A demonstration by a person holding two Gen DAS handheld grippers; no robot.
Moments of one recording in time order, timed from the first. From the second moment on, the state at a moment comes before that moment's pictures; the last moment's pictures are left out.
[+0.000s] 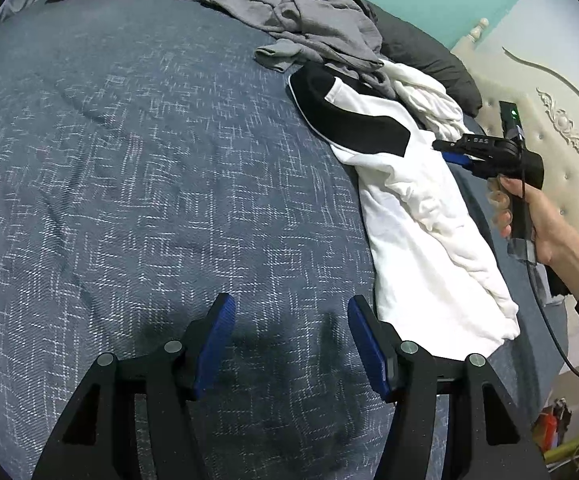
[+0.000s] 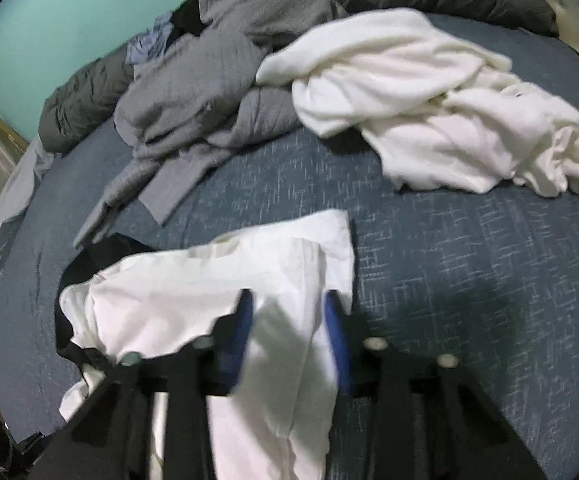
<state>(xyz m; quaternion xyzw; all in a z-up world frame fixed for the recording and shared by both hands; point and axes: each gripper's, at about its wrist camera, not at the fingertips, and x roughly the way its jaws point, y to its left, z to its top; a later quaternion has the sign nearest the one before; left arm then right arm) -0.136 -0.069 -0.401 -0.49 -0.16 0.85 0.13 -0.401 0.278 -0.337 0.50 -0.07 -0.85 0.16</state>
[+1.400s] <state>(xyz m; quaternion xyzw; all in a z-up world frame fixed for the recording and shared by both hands) -0.140 -0.066 -0.403 -0.49 -0.16 0.85 0.13 -0.424 0.263 -0.338 0.47 0.00 -0.88 0.13</state>
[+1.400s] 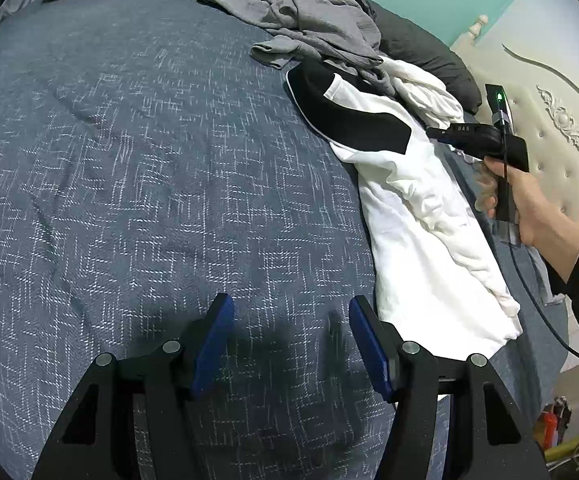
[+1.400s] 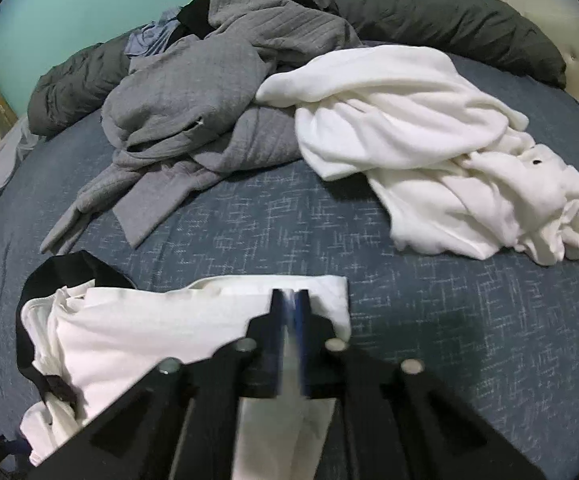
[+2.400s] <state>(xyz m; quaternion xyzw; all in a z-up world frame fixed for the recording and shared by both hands) -0.139 -0.068 -0.400 -0.49 -0.16 0.85 0.12 -0.278 0.198 -0.271 0.42 0.07 -0.88 0.22</state>
